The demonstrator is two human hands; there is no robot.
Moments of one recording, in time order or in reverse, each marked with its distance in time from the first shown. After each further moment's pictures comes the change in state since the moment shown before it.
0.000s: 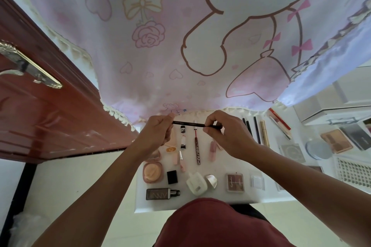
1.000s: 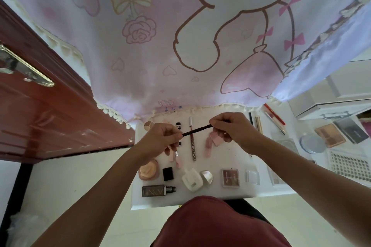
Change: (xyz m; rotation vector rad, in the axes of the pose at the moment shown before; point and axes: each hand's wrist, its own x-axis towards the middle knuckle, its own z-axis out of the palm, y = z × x) left_hand -0.001 -0.025 0.013 0.059 -0.211 -0.059; right_hand 0.000 0.025 -0.012 0.687 -0.104 0.501
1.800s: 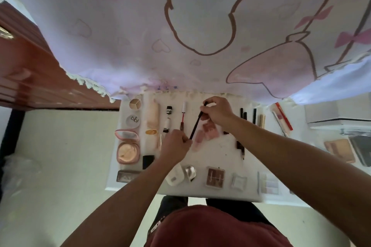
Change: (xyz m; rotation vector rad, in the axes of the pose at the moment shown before) left_hand 0.090 -0.070 0.105 0.363 0.289 -0.313; right_hand 0.148 0.064 -0.010 -0.222 0.086 0.254
